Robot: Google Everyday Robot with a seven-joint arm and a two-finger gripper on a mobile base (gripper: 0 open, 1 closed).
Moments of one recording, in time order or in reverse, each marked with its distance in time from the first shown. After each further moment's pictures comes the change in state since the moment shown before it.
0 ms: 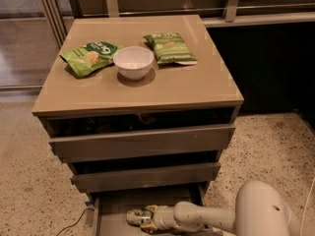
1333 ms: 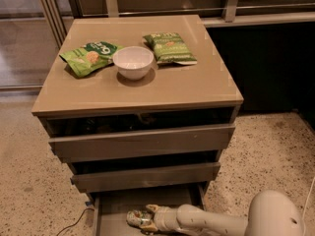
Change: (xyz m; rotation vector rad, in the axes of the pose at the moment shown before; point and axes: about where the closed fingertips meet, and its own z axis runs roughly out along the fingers) arm -0.015 0.005 -0.014 0.032 -0.067 0.013
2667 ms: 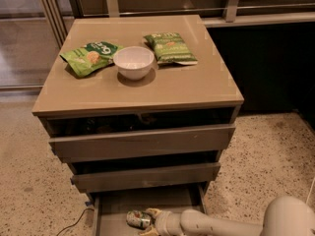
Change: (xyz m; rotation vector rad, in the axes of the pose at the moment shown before) arm -0.017 0.022 -0.031 0.001 -0.036 0.033
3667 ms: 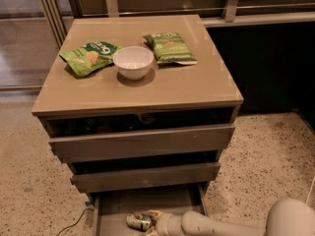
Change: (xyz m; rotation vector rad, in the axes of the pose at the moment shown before) arm 0.003 0.005 -0.002 0.000 -0.002 0.010
